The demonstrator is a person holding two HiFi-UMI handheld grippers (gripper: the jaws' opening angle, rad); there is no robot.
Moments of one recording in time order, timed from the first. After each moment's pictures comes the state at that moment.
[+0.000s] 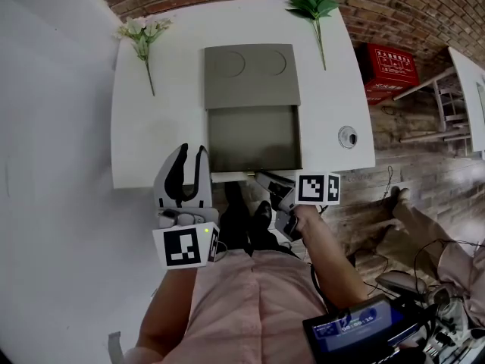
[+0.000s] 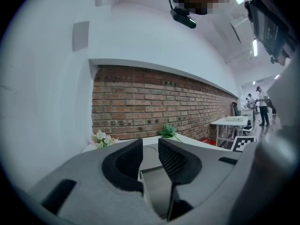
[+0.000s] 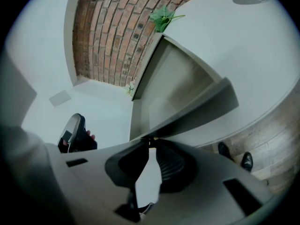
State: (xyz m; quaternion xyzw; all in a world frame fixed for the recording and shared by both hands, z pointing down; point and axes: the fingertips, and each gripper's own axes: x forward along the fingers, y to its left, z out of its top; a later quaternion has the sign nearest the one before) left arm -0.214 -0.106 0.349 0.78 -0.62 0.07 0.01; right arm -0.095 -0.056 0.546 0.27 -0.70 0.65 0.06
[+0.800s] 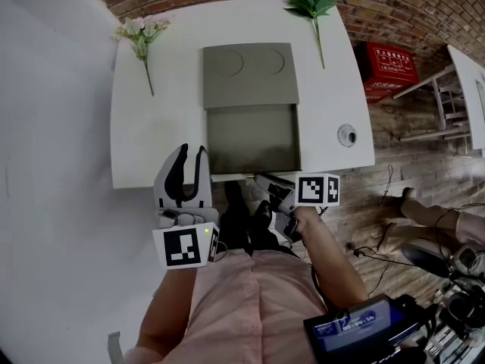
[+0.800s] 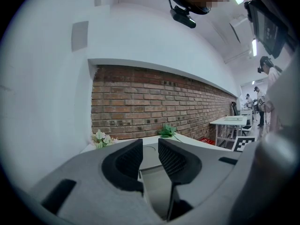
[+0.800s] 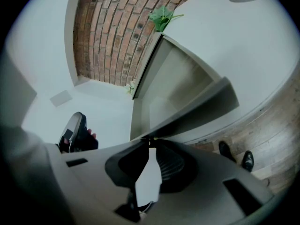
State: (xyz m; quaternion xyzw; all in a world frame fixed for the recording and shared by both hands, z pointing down) left arm -0.213 -0.106 0.351 0.78 -0.61 0.08 0.02; right arm -0.097 -0.051 0.547 0.27 -0.70 0.65 0.05
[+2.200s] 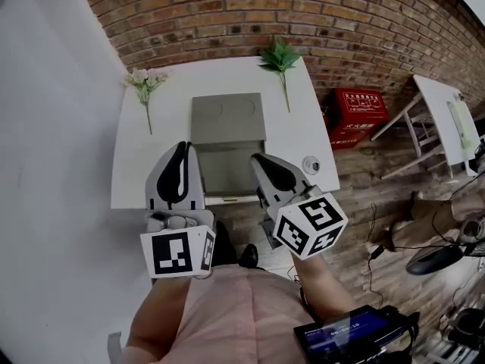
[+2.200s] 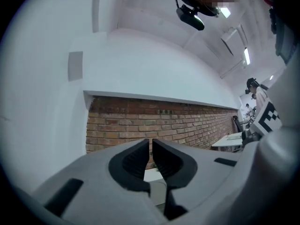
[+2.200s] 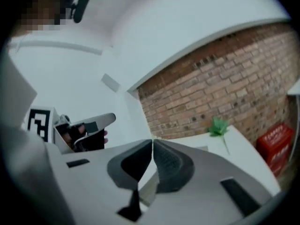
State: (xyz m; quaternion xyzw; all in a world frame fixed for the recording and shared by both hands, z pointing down) left arm -0.151 -0.087 0.192 0.78 -0.62 -0.02 -0.07; right arm -0.038 -0.094 0.269 0.41 -0.89 0.18 -0.02
